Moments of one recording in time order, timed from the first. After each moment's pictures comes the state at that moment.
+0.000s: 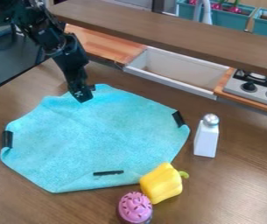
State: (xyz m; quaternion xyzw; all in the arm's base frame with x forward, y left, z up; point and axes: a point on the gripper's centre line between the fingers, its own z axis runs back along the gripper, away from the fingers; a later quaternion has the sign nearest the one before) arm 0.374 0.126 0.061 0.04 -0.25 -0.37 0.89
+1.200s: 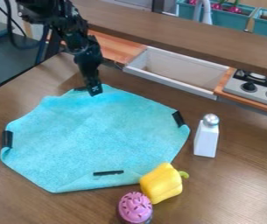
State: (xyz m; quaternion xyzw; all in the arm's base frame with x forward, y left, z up) arm 0.431 0.148 0.038 0.10 -0.21 -0.32 0.92
